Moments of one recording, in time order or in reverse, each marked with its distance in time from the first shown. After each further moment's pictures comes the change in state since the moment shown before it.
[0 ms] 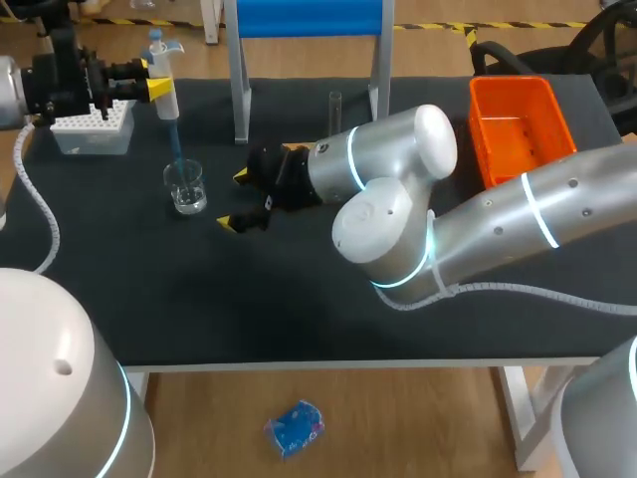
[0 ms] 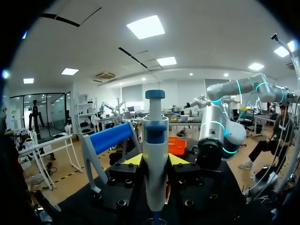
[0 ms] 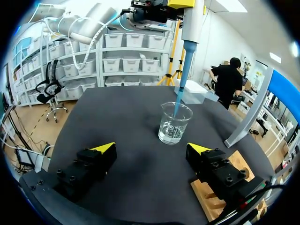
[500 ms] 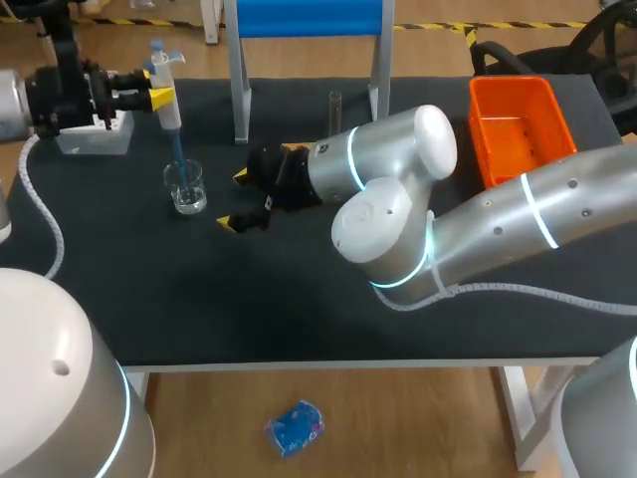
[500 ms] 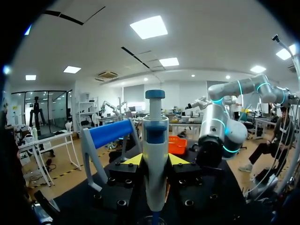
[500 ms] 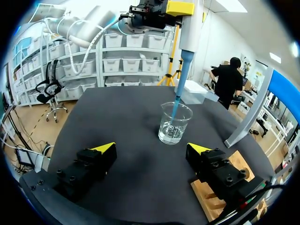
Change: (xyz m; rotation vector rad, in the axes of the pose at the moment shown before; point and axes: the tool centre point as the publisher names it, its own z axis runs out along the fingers) left arm 0.002 0.017 0.001 0.009 -0.011 -0.025; right arm 0.000 0.000 0.000 -0.001 0.000 -0.001
